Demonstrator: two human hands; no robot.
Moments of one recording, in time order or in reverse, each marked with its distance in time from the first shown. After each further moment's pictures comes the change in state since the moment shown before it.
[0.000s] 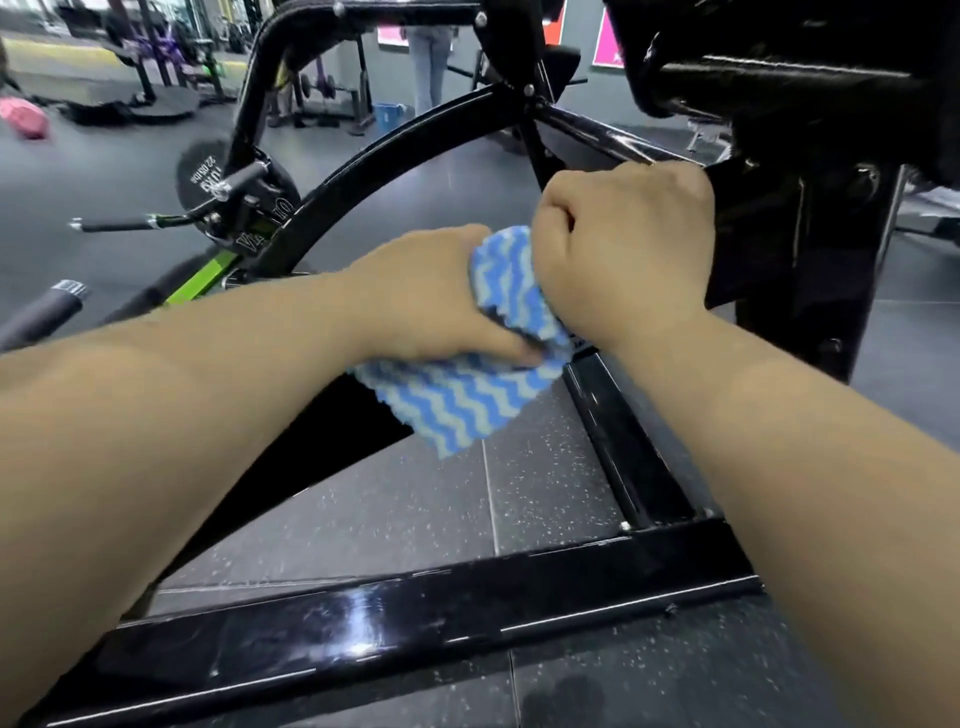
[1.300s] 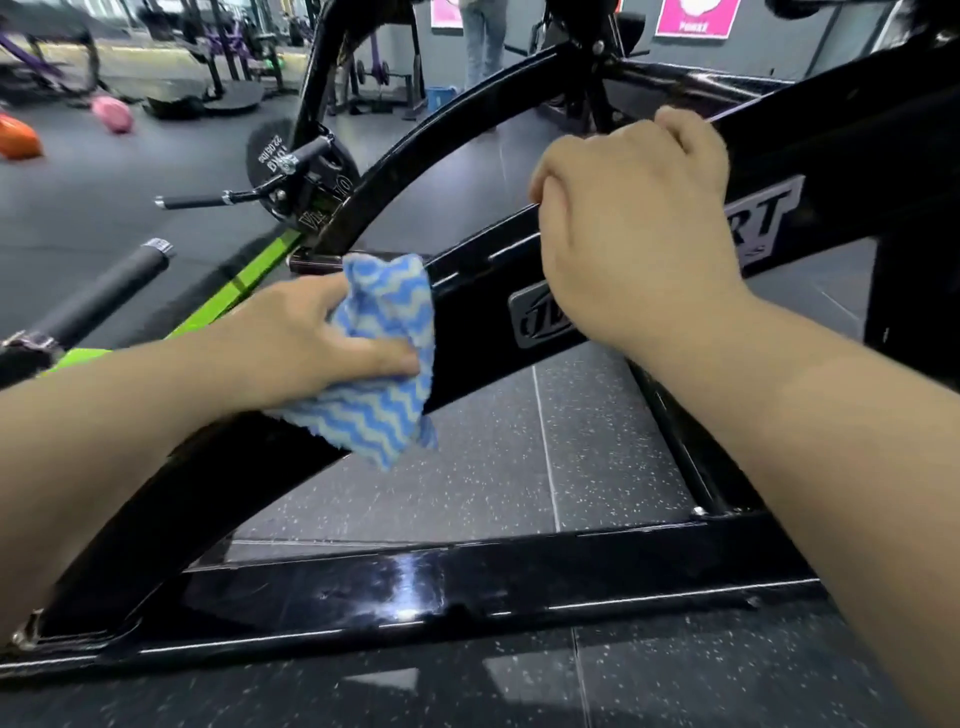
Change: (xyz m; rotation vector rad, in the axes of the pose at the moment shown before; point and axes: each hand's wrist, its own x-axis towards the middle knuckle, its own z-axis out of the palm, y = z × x) left_hand -0.087 -0.092 0.013 -0.182 0.109 -0.410; right_hand -0.029 -0.048 0.019 0.044 -0.044 -0.172
